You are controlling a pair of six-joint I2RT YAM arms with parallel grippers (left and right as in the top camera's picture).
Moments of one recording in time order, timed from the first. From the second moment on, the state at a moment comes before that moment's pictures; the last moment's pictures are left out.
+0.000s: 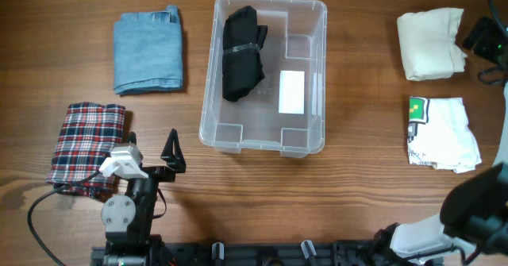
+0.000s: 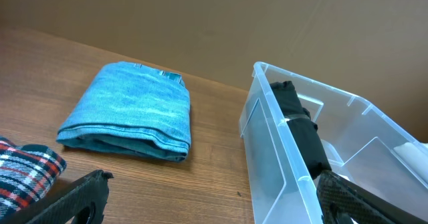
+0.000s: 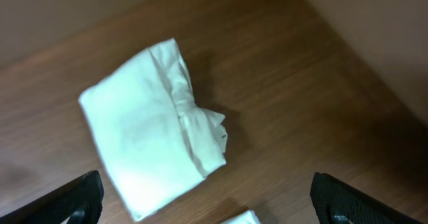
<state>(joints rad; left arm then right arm) 0.00 0.01 0.01 -0.07 0.07 -0.33 -0.50 1.74 1.53 -0.58 0.03 0.01</state>
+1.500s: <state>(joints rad) 0.00 0.01 0.01 -0.07 0.07 -0.33 -0.48 2.19 1.55 -0.31 -0.19 0.03</state>
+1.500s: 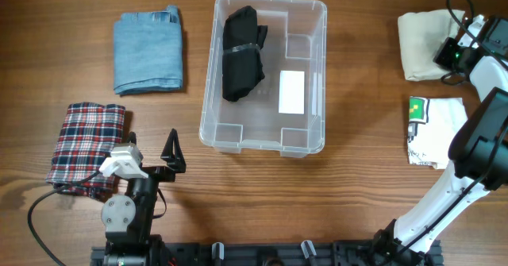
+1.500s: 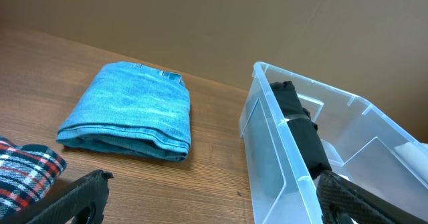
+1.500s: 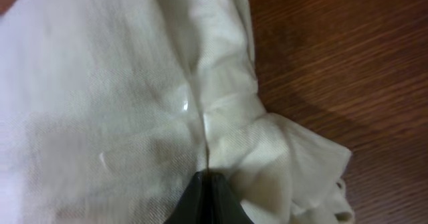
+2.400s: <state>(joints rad) 0.00 0.01 0.01 -0.07 0.07 -0.33 -0.48 1.99 1.55 -0.41 -0.37 0.29</state>
